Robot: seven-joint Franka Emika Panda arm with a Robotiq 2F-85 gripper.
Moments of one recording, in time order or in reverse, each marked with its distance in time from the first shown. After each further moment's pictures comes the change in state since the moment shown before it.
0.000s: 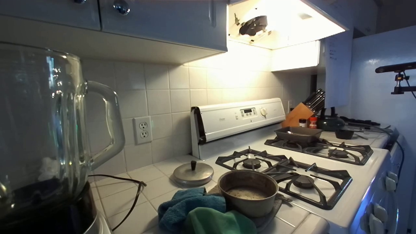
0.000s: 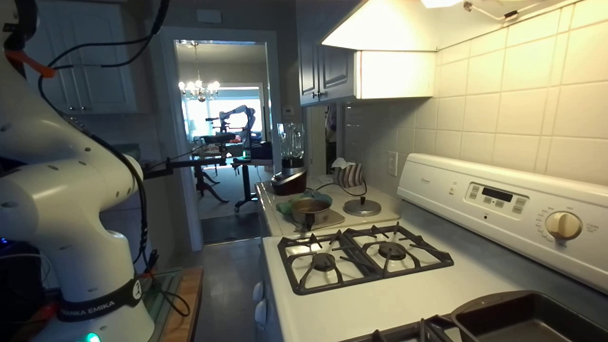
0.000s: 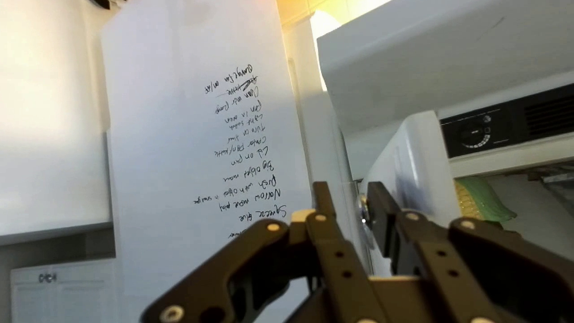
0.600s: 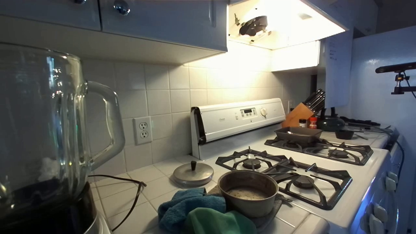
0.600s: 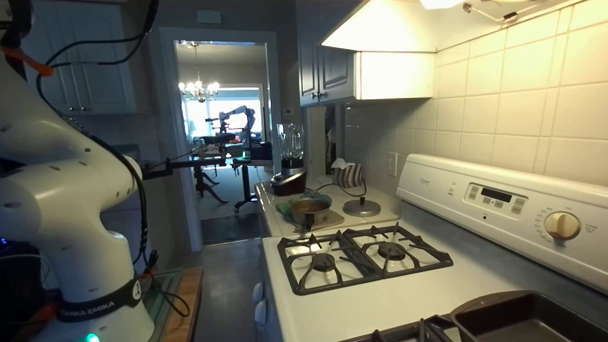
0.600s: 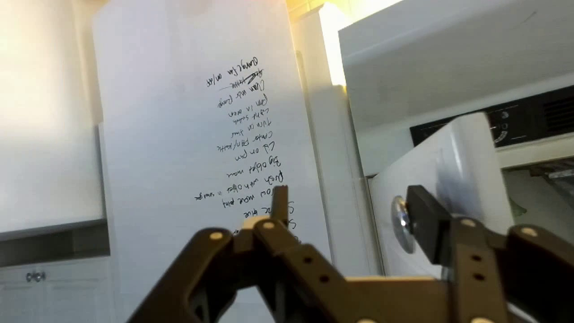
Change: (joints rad) arm 0.024 0.002 -0.079 -0.009 0.070 0.037 -0.114
